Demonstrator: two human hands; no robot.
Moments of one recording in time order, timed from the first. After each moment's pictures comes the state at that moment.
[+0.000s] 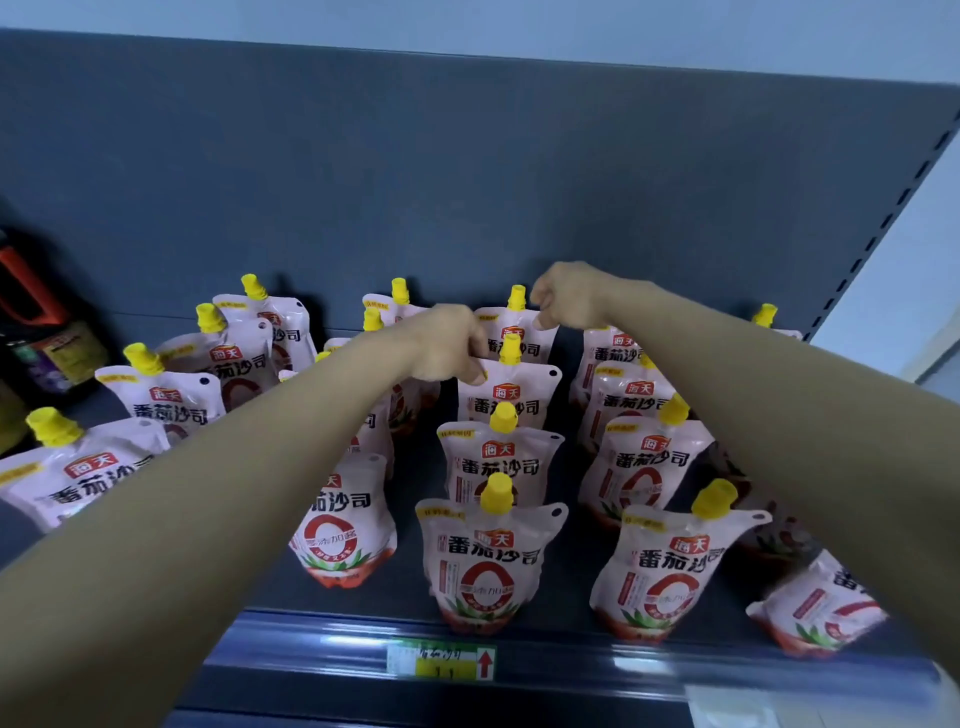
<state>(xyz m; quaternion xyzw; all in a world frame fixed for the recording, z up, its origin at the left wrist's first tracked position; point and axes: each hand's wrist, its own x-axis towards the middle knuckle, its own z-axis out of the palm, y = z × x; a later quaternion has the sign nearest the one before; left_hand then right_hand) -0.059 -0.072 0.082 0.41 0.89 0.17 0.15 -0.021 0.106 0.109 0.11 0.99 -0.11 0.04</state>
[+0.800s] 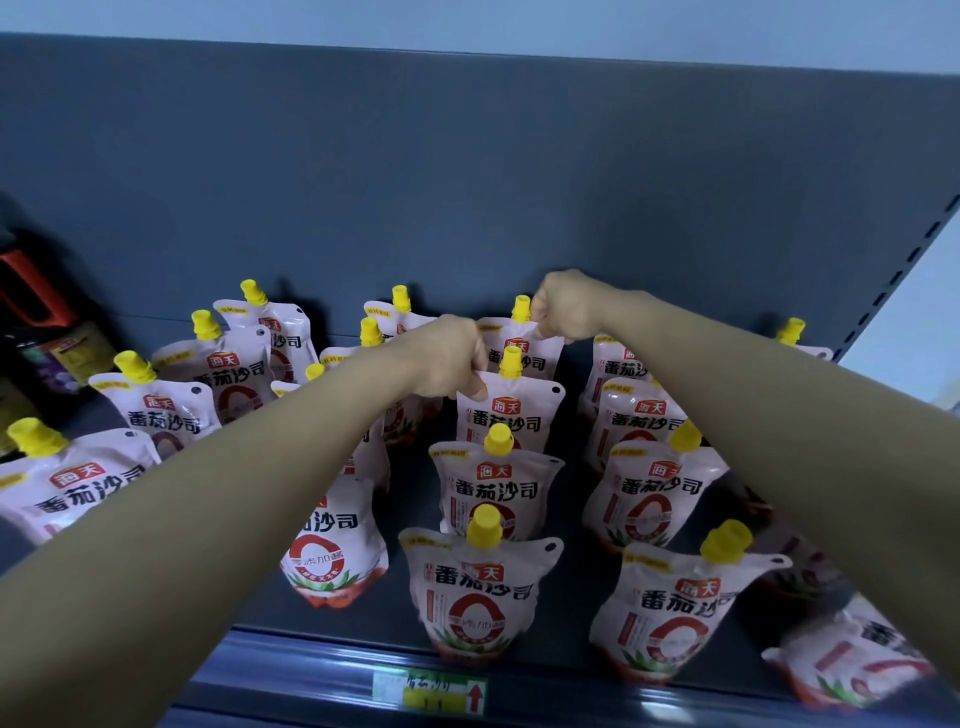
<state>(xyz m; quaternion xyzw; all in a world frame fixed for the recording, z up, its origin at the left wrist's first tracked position) -0.064 -0.062 0.077 0.40 0.89 0.15 0.15 -0.039 0.113 0.103 0.09 0.99 -0.09 0.08</state>
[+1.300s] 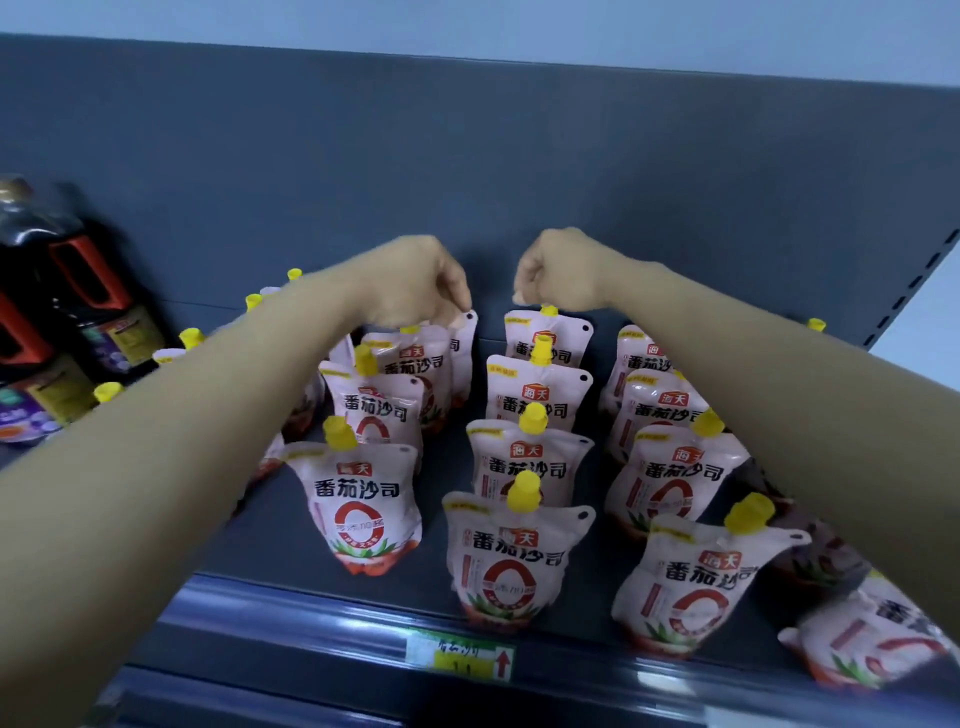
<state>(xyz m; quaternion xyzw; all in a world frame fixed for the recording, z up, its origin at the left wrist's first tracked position) -0.060 -0.128 0.139 0.37 0.90 0.22 0.06 -0.023 0.058 0.140 0.02 0.99 -0.13 -0.04</state>
